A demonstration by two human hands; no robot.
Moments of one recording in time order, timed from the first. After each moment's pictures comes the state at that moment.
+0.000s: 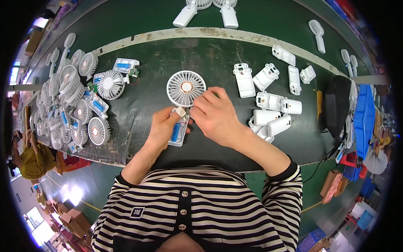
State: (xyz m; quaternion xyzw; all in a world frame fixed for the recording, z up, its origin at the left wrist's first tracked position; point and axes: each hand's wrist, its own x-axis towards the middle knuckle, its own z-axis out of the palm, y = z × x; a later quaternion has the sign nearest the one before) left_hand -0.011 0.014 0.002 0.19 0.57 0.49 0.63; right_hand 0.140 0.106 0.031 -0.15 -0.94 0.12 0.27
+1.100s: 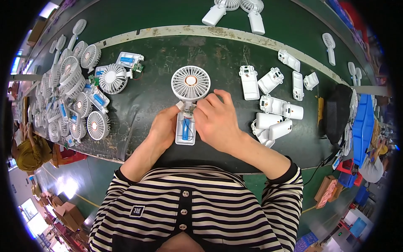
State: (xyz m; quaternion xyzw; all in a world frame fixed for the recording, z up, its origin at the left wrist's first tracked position) left_hand -0.013 0.020 0.009 0.02 0.50 0.52 0.69; right_hand 0.133 0.093 0.033 -0.19 -0.94 0.11 0.26
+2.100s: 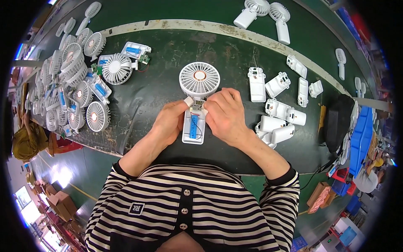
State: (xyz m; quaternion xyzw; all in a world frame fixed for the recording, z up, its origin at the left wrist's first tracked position) left_hand -0.012 0.023 0.013 0.05 0.51 0.51 0.69; right_hand 0.134 0.107 0.013 -0.16 -0.92 0.17 0.31
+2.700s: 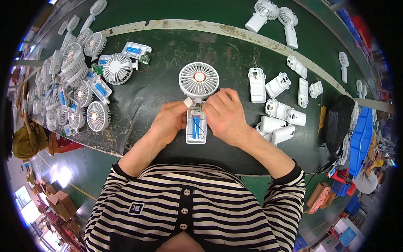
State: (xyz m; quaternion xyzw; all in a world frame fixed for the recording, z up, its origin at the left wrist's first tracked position) left_hand -0.018 0.019 0.003 0.04 0.51 0.50 0.69; right_hand 0.136 0.109 0.015 -0.12 -0.95 0.12 0.25
